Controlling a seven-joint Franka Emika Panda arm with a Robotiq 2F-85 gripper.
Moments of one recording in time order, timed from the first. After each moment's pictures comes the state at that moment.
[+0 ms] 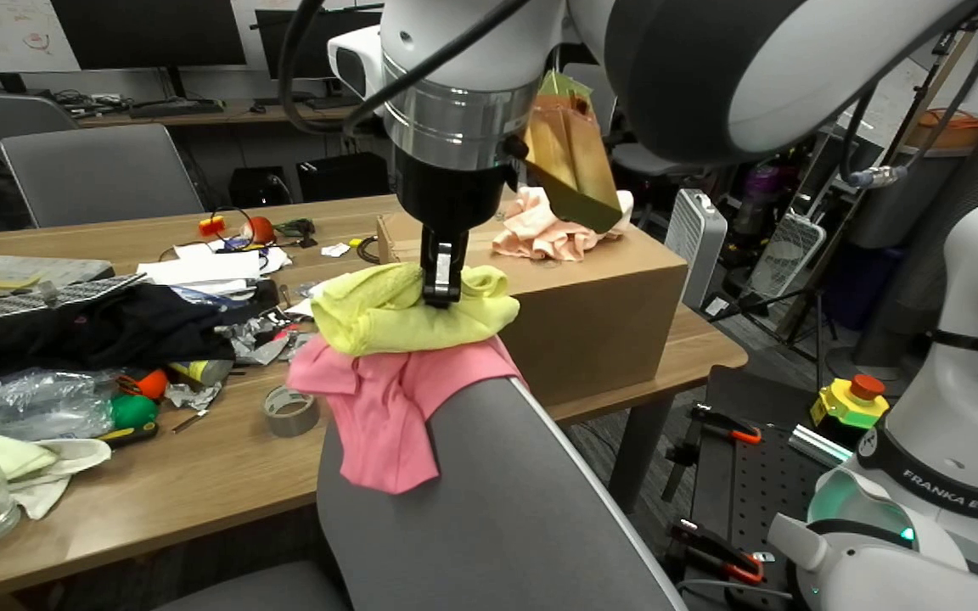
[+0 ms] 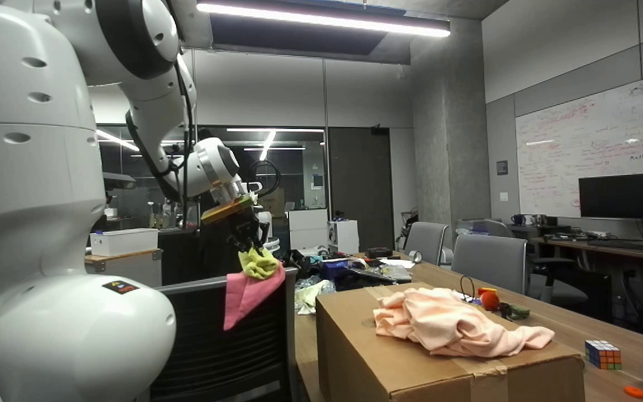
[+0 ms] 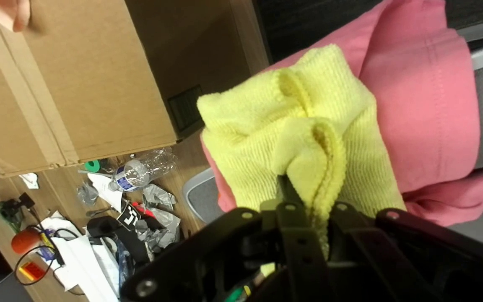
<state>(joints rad) 0.25 -0.11 0.31 -2.18 -0.43 2.17 0.22</state>
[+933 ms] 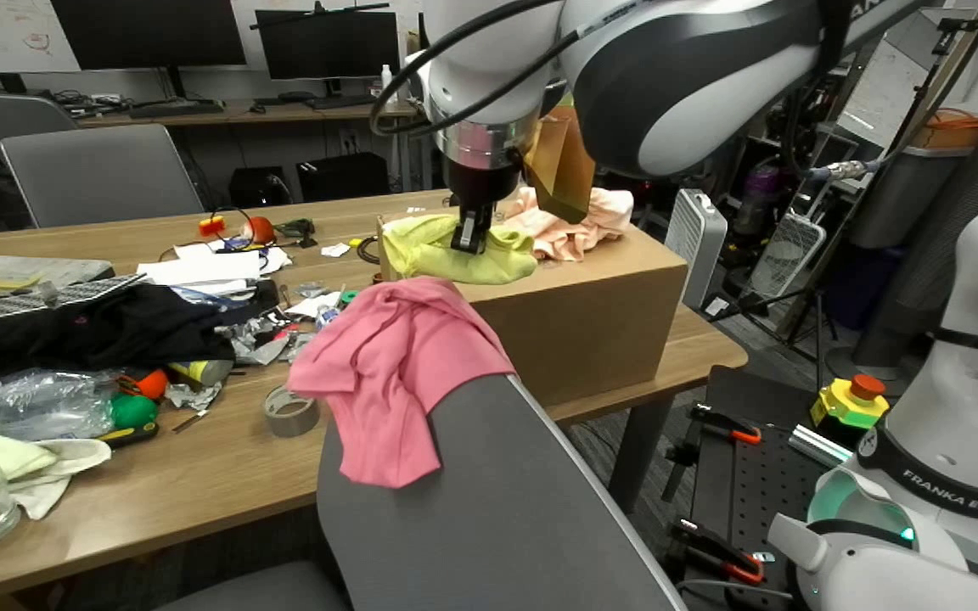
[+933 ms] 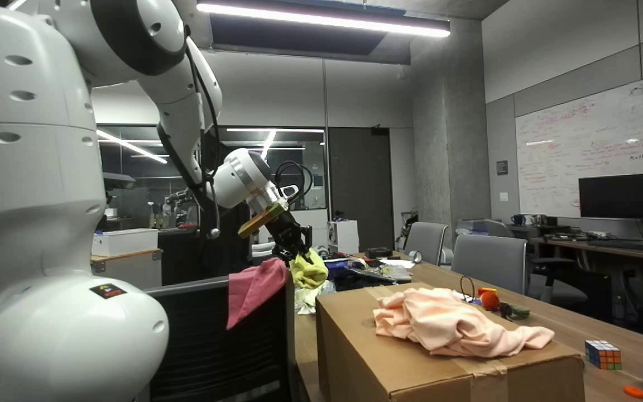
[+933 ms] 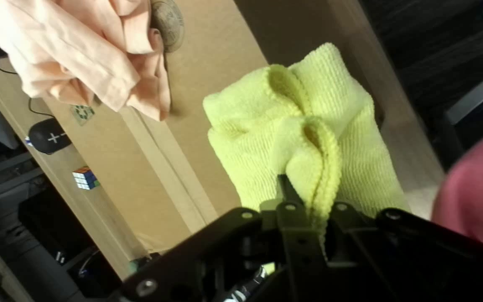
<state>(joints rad) 0.13 -0.11 0.23 -2.24 -0.67 2.17 0.45</state>
